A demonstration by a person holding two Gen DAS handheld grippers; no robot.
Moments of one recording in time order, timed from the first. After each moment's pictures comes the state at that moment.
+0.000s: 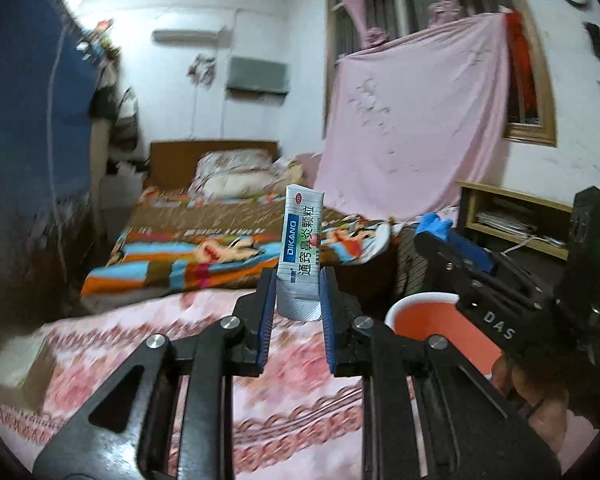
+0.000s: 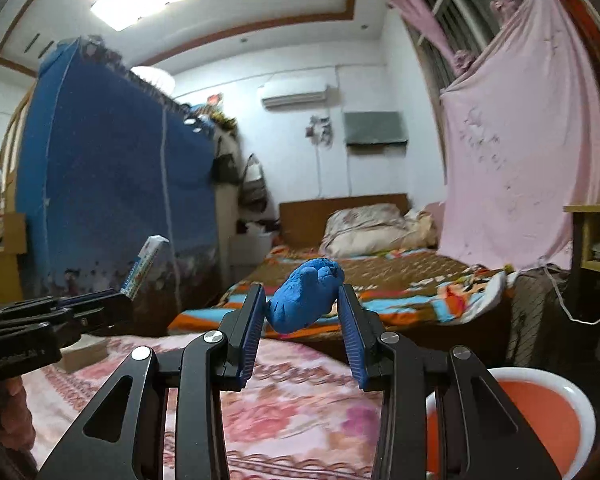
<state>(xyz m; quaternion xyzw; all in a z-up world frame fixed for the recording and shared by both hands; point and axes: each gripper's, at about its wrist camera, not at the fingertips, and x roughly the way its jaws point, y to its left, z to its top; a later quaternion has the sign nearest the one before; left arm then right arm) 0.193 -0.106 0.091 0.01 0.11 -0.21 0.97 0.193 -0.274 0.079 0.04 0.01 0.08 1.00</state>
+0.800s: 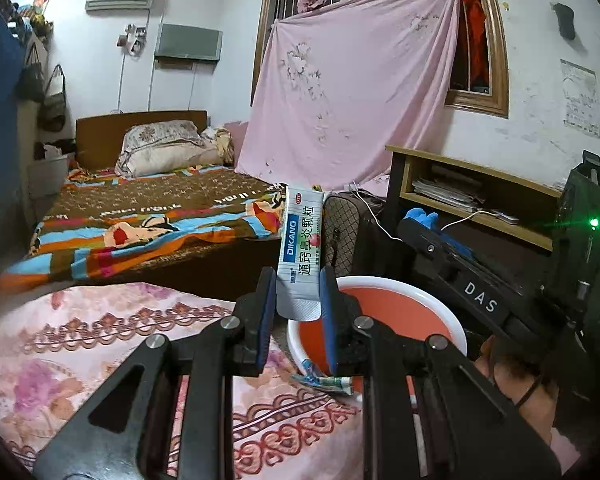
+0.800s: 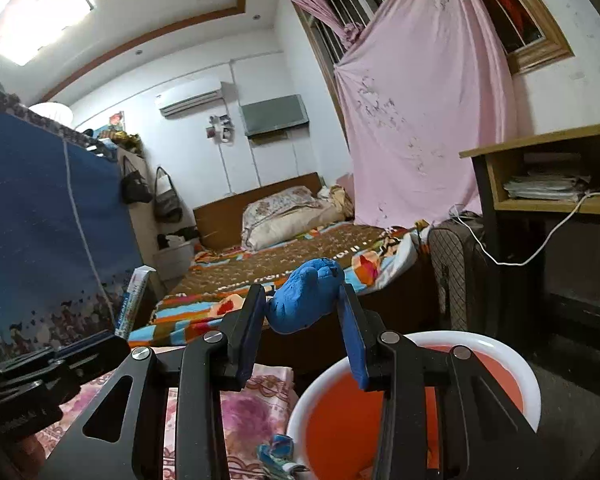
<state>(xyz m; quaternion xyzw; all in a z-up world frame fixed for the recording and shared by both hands) 0.229 -0.213 0.074 0.02 0.17 -0.33 0.93 0.197 -0.383 0.061 0.14 0.05 -0.05 0.99</state>
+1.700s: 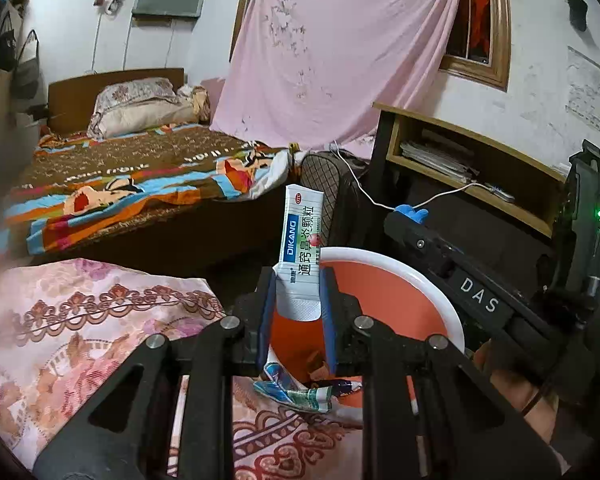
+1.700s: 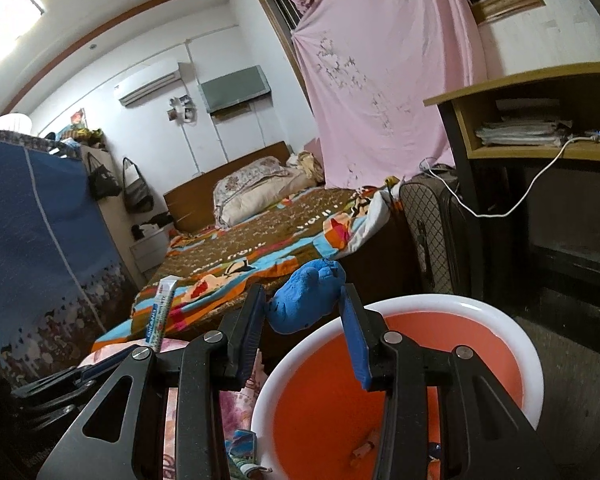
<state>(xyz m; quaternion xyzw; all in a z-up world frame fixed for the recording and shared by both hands) 0.270 -0.272 0.048 0.02 0.25 -0.36 0.90 0.219 -0.414 0.036 0.20 0.11 -0.09 0.97</state>
